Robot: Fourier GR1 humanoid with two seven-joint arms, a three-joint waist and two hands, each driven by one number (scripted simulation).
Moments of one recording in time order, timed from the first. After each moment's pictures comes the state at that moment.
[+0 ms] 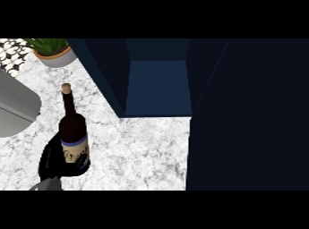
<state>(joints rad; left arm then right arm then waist) -0.16 0.11 0.28 -0.76 0.30 -0.39 -0.60 0.35 -0.12 0.13 -2.40 -0.28 0.28 0.23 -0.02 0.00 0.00</state>
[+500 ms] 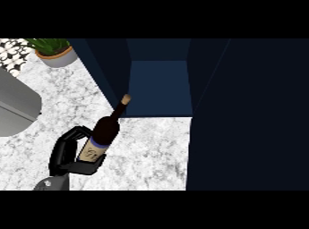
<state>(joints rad) -0.13 0.09 0.12 -0.90 0.02 -0.11 -0.71 0.39 -0.12 0.14 -2.41 -0.28 0.29 0.21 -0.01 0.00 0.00</state>
